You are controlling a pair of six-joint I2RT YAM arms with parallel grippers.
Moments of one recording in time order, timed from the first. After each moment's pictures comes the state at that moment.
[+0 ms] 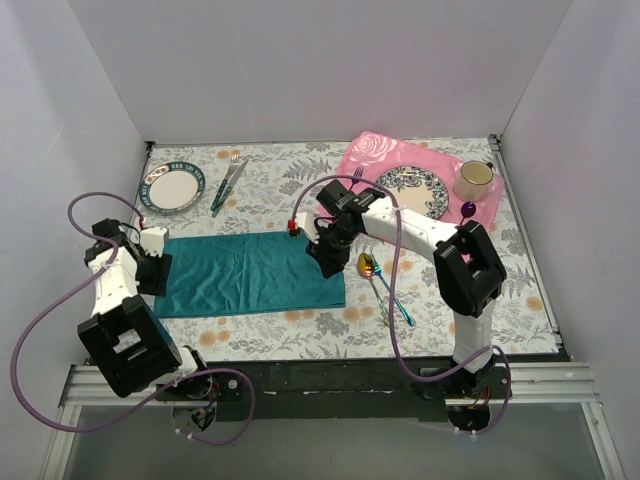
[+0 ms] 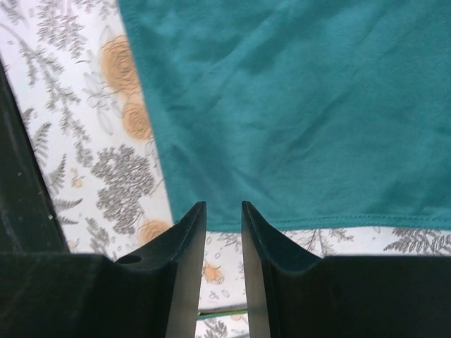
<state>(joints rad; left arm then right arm) 0.55 1.32 0.90 -0.84 0.15 0.68 0.76 1.91 1.51 -0.86 -0.55 -0.57</state>
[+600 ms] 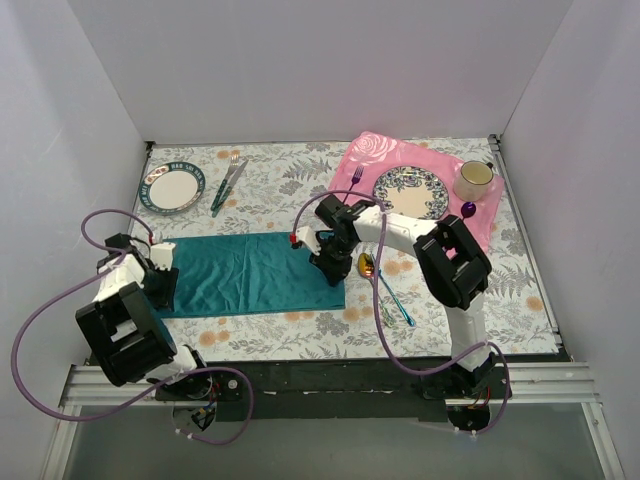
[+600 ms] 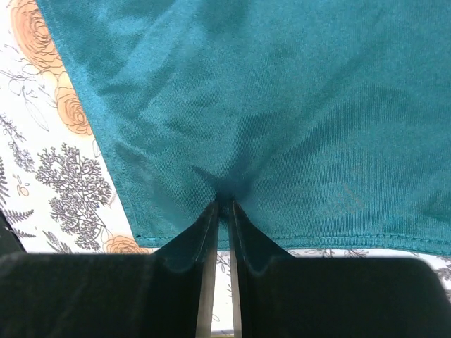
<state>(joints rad) 0.55 1.38 0.75 -0.72 0.14 0.66 0.77 2.04 1.46 -0.79 -0.47 -0.55</state>
